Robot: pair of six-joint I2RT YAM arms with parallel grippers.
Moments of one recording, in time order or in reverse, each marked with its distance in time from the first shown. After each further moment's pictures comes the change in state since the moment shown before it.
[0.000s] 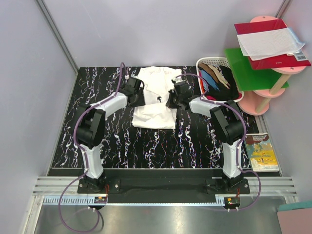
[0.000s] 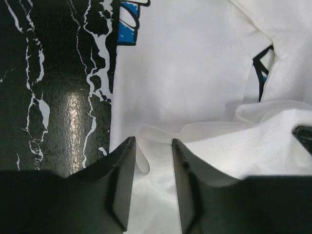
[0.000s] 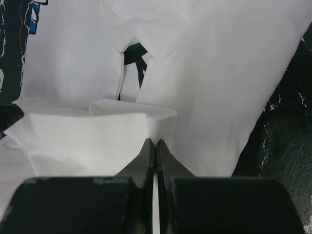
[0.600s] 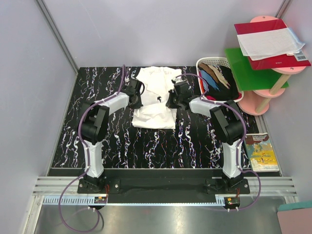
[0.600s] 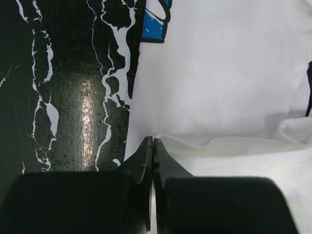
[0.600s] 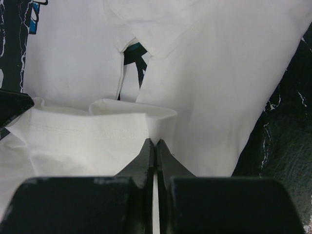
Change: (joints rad) left arm 0.012 0.088 0.031 -0.030 -0.036 0.011; right arm -0.002 0.000 0.000 0.000 0.002 0.000
